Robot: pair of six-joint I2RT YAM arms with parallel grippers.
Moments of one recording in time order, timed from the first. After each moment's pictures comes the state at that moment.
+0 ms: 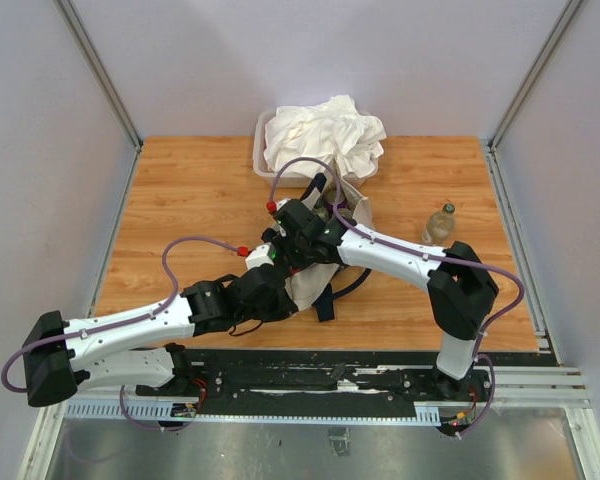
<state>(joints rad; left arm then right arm) -1.10 1.05 0.70 -0.45 -0.26 -1.11 0.94 1.83 1.39 -0.53 0.08 0.30</state>
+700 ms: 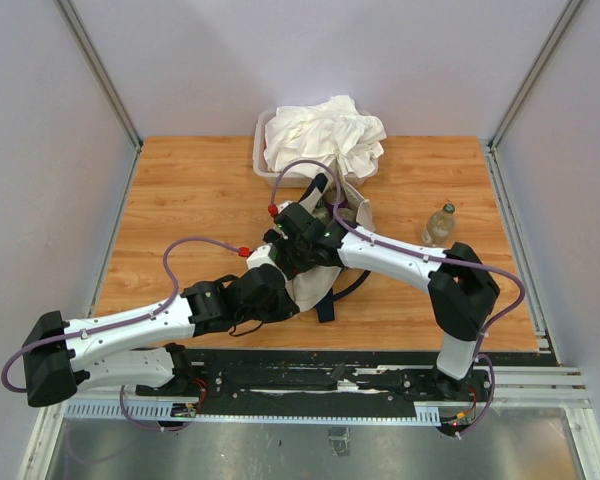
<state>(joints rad) -1.10 1.05 0.70 -0.44 -0.25 -1.11 0.95 1.79 1.38 -0.57 0.15 0.26</state>
